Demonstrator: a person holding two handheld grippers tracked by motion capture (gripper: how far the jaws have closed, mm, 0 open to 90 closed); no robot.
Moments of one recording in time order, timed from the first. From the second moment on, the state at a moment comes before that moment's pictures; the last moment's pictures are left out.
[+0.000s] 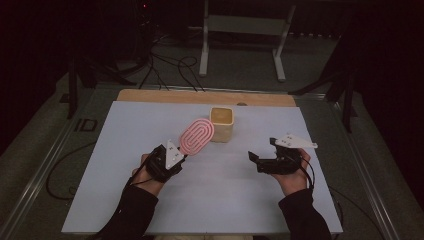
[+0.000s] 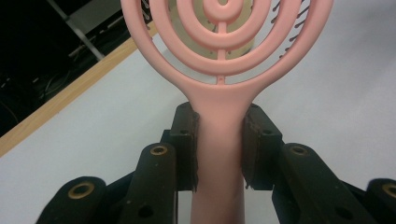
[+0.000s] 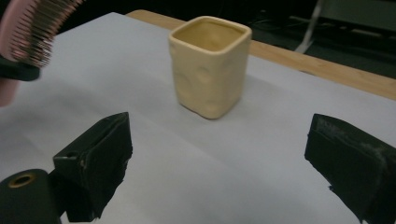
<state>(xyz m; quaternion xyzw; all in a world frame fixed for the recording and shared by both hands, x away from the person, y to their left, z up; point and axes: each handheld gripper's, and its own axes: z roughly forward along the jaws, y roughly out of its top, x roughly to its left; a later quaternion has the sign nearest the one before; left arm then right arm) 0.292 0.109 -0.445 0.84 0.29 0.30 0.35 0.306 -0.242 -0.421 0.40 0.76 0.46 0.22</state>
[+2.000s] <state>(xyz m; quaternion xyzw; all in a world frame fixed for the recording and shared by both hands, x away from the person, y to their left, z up) 0.290 0.091 -0.451 0.84 0.28 0.31 0.36 0.341 -0.139 -0.389 0.34 0.79 0.49 0.12</state>
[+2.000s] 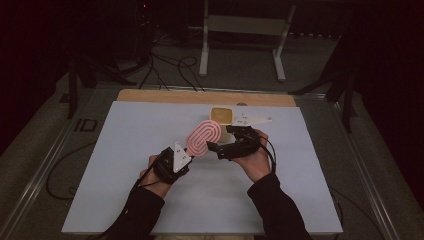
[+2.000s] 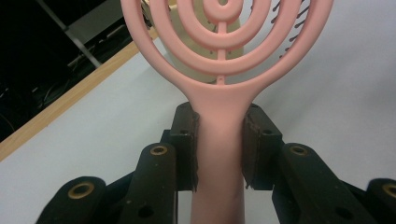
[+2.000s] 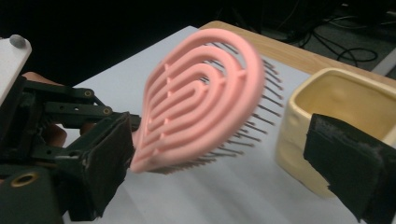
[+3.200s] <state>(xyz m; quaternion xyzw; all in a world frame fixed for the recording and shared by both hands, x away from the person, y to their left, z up) 0.285 0.086 -0.452 0.83 0.27 0.30 0.39 0.348 -0.119 -0.401 0.37 0.78 0.51 0.03</state>
